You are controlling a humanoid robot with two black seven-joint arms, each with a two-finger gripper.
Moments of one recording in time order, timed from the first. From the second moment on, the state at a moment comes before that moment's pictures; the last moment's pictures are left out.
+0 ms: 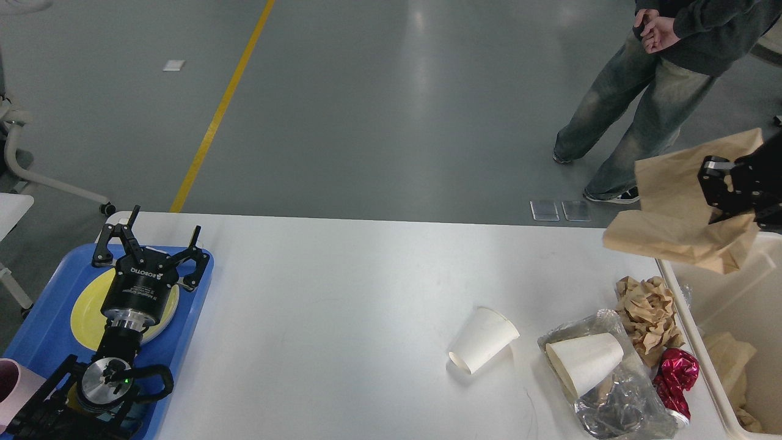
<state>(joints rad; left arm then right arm) -0.28 0.18 -1.39 -0.75 0.14 -0.62 -0.21 2.31 -0.45 -1.75 1.44 0.27 0.51 -0.11</state>
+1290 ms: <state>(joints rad) -0.28 0.18 -1.39 -0.75 0.14 -0.62 -0.21 0.55 -0.43 -0.87 0.06 0.27 0.13 -0.12</state>
